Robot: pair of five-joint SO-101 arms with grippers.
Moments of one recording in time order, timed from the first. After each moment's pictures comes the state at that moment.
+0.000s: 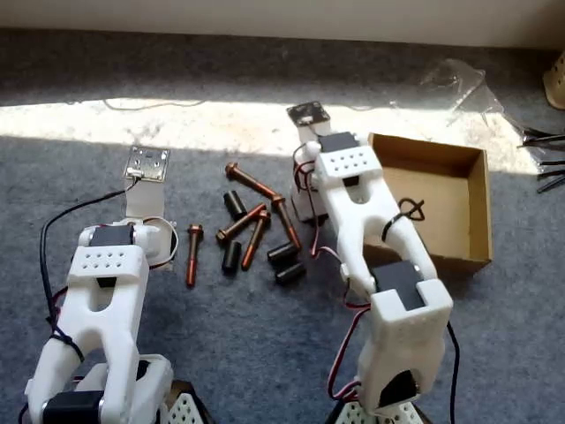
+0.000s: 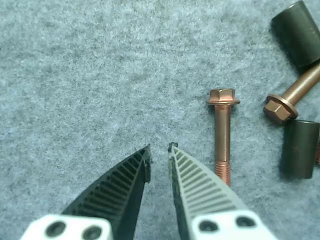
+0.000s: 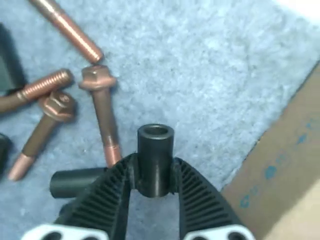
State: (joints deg) left arm -10.2 -29.6 56.5 49.0 -3.0; right arm -21.3 19.7 -2.2 72.8 9.0
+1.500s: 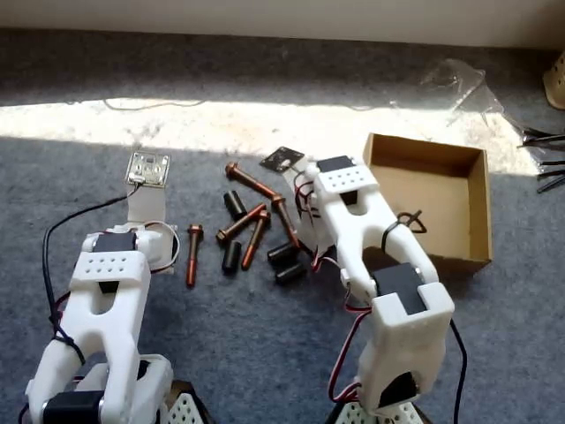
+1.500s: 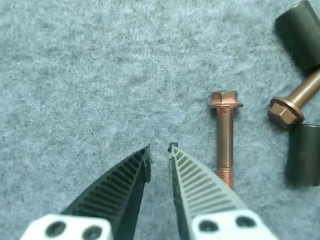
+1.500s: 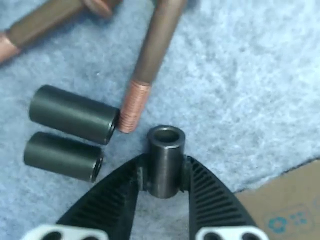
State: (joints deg) left arm -10.2 -29.6 60.3 43.6 -3.0; right arm -21.5 18.9 9.4 70.4 32.7
